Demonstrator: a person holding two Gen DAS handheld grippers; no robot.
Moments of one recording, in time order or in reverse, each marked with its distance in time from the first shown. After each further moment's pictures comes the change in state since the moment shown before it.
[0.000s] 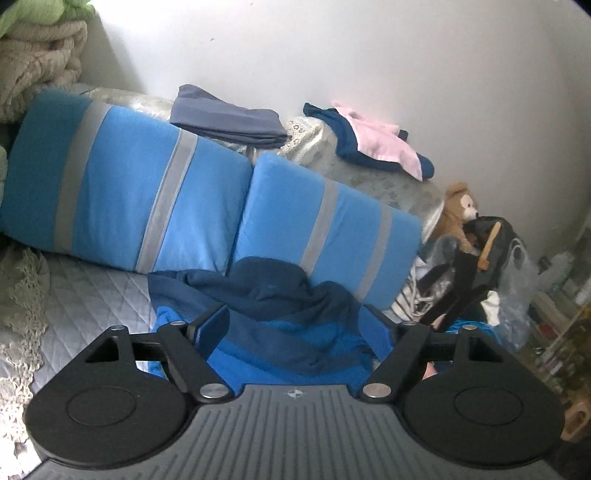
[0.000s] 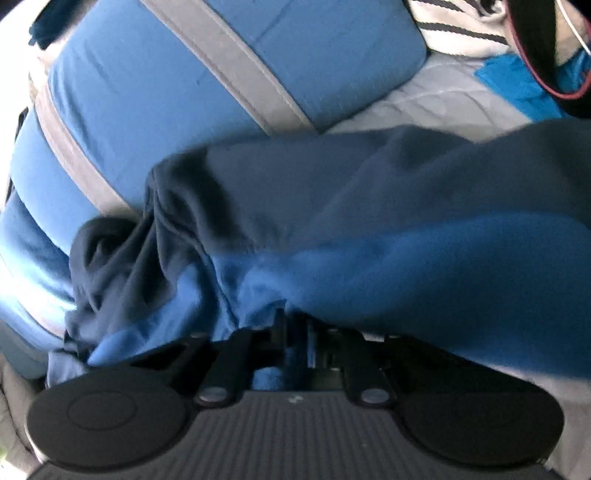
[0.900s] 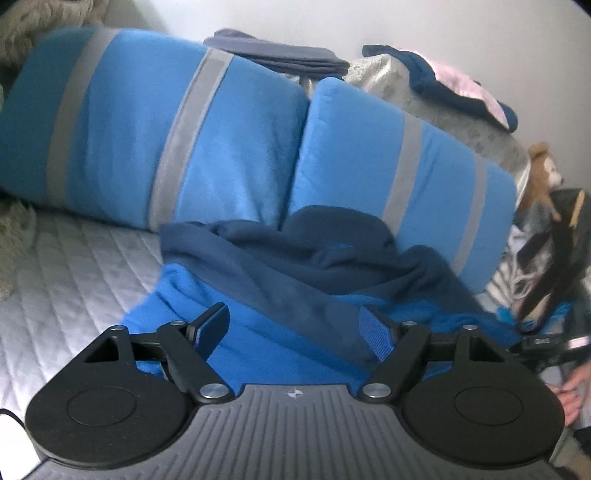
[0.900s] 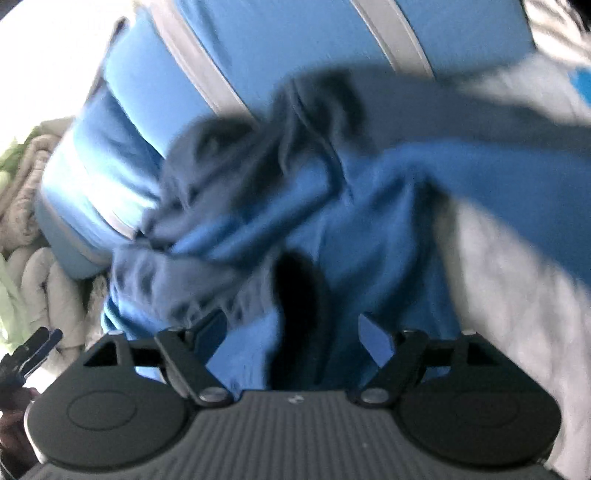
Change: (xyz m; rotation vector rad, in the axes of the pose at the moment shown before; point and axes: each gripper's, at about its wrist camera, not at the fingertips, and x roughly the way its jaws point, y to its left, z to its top) left arm 0.178 0.038 -0.095 -0.016 0.005 0.202; right arm -0.042 0.051 -0.046 -0.137 0.251 0.159
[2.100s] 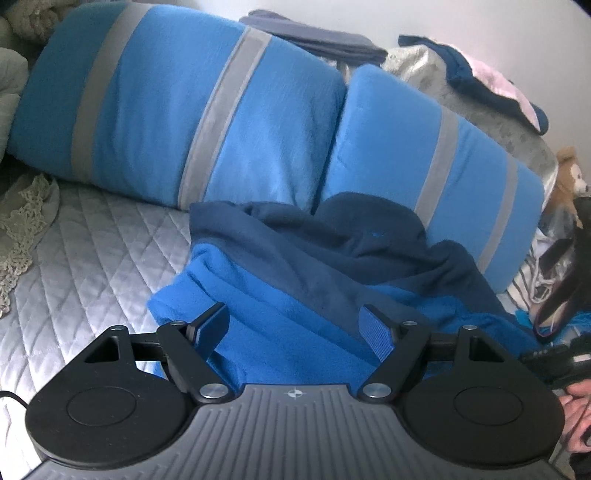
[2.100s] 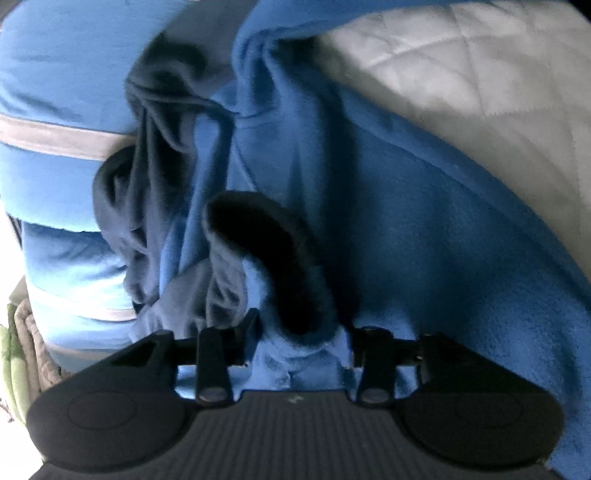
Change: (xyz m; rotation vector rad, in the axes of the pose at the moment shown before) left arm 0.006 0.023 0.002 -0.059 0.044 0.075; right arm 0.030 -0.024 -0.039 0.663 0.063 0.035
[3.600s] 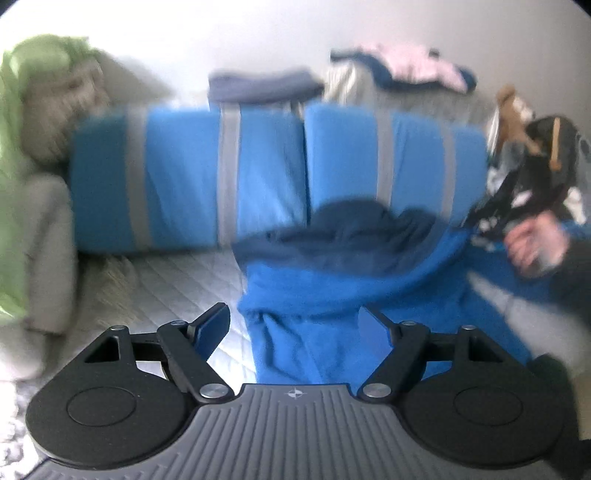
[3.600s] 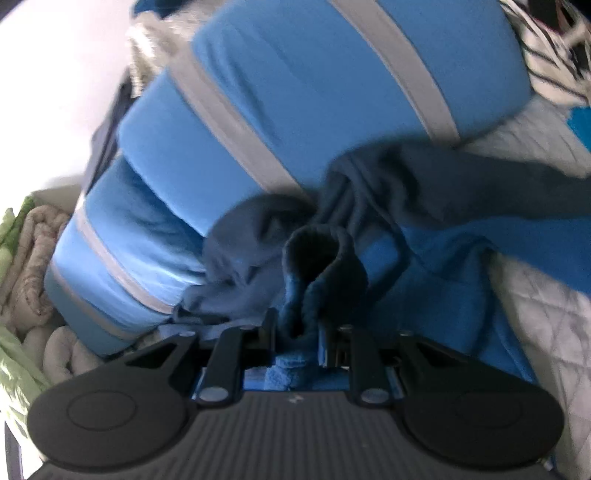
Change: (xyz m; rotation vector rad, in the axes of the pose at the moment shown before) left arm -0.243 -0.042 0.008 0.324 -0.015 0.067; right arm -0.056 0.150 -0.008 -0.526 -0.221 -0.016
